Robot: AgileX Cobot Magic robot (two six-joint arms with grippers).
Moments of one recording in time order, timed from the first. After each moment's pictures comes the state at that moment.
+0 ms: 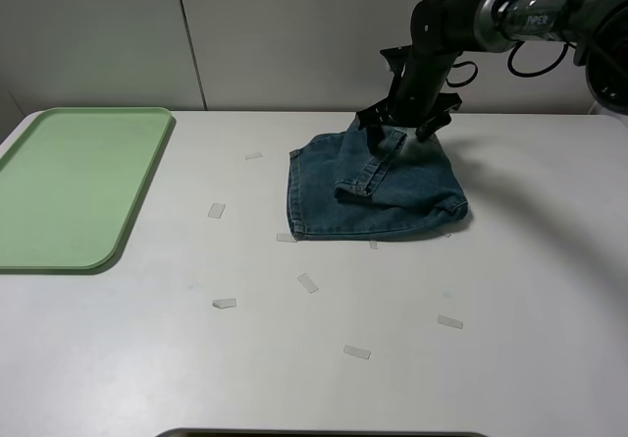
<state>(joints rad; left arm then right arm) 0.09 0.00 -0.50 -0.02 1.06 0.08 0.31 2.38 -1.90 -0.03 0.86 0.08</state>
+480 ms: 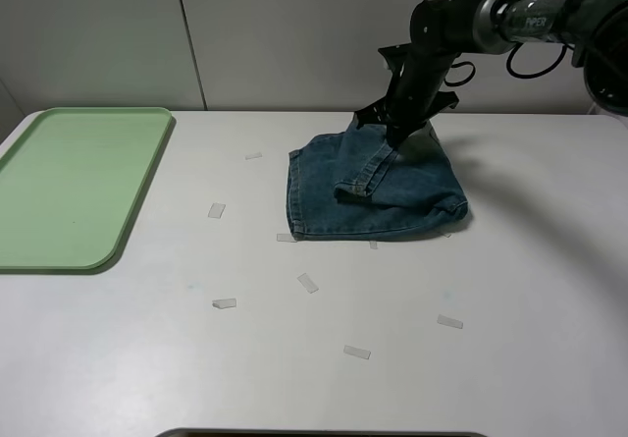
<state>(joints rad) 0.09 0.00 -0.50 -0.02 1.06 0.08 0.31 2.39 -1.90 -0.03 0.82 0.07</state>
